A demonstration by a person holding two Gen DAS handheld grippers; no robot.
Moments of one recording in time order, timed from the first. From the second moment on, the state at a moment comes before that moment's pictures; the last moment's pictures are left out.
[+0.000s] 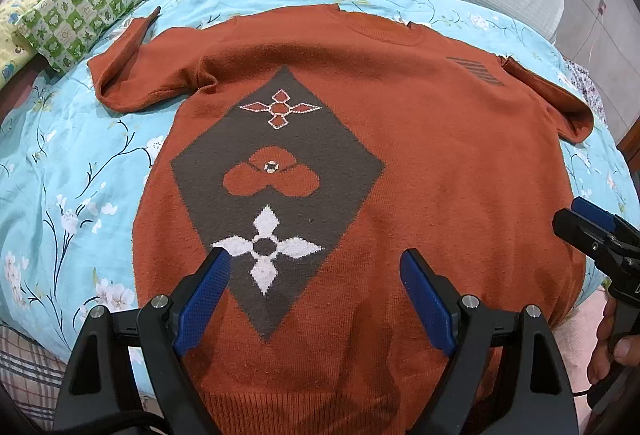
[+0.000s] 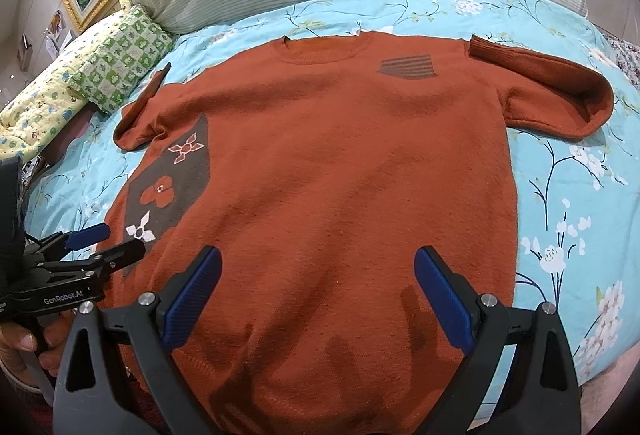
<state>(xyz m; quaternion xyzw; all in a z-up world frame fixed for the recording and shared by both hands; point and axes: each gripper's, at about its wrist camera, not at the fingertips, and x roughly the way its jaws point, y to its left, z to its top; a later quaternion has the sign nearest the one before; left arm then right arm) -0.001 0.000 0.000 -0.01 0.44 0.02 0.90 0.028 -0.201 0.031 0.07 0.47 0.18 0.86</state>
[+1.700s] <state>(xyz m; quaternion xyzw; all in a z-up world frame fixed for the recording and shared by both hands) 0.086 0.023 0.009 -0.07 0.46 -0.02 0.88 0.175 -0.317 0.056 0.07 0.44 0.08 0.89</state>
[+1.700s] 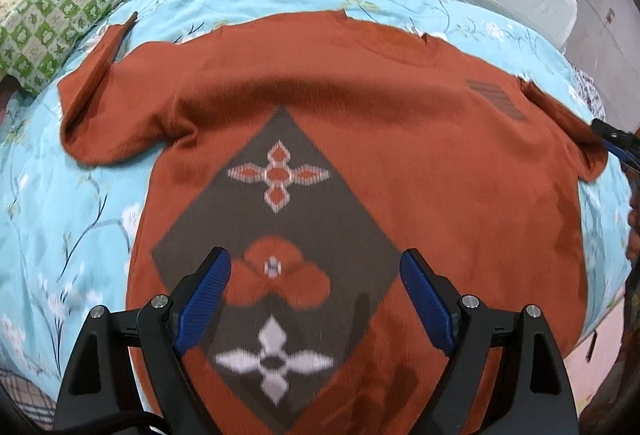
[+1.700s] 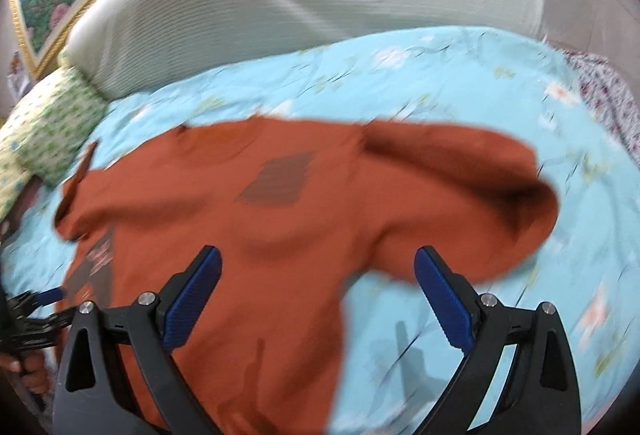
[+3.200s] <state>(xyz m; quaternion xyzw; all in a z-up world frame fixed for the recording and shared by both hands) 0.110 0.138 0.004 -0.19 0.46 0.00 0.87 0.258 -0.007 0.017 0.21 0.48 0.40 0.75</state>
